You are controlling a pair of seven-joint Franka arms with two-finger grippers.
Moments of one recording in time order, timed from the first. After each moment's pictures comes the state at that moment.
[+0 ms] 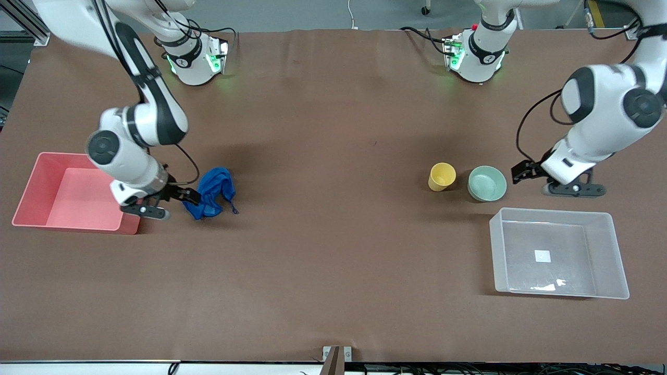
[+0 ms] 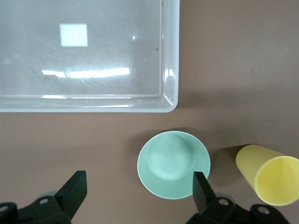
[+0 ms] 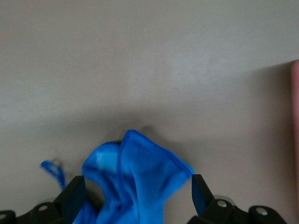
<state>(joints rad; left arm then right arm) -0.05 0.09 0.03 -2.22 -0.02 2.31 0.07 0.06 0.35 0.07 -2.22 -0.01 2.62 0.31</state>
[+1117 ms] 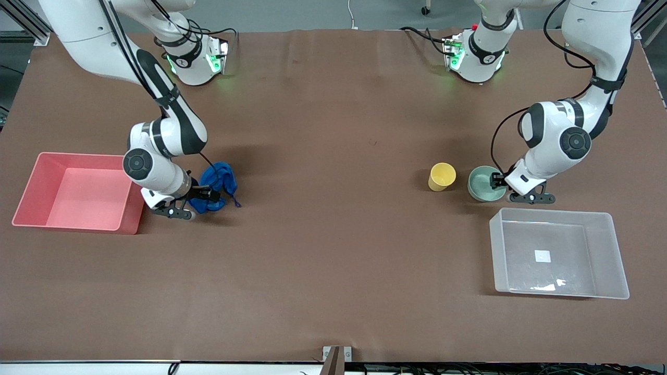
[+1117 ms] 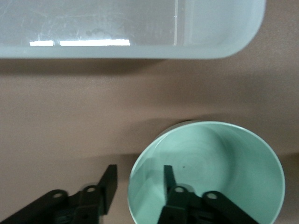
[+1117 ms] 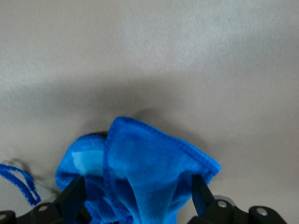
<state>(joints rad) -0.04 0.30 0.03 -2.36 -0.02 2.60 0.08 0.06 0.41 0.10 -2.20 -0.01 2.50 0.34</state>
